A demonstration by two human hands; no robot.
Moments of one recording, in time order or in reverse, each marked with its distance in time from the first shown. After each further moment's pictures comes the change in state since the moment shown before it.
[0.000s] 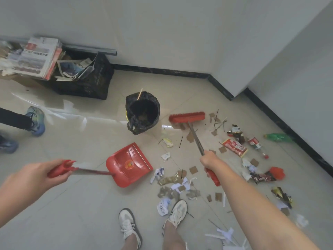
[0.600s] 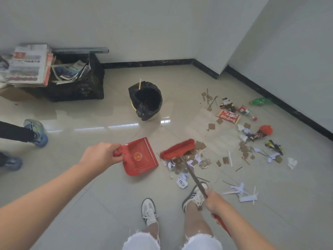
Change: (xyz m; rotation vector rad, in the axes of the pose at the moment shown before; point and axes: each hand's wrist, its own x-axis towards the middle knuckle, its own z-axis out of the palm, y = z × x) left_hand -0.039 0.012 -0.023 0.390 -0.186 0.333; right_hand -0.237 0.098 0.270 0.018 -0.078 0.153
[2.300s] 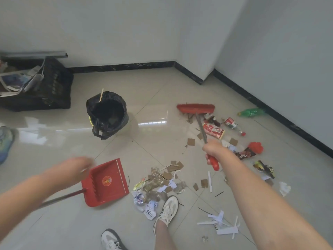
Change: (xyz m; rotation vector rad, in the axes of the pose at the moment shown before) left_hand 0.204 0.190 0.023 0.124 -0.378 0.106; right_hand 0.259 -0.017 -0.376 0.340 0.053 0.000
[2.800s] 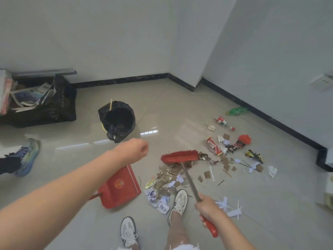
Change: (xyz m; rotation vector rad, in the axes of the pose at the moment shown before) left_hand -0.067 0.041 -0.048 -0.139 0.178 0.219; right_hand -0.233 0.121 0.199 0.069 -0.050 0.101
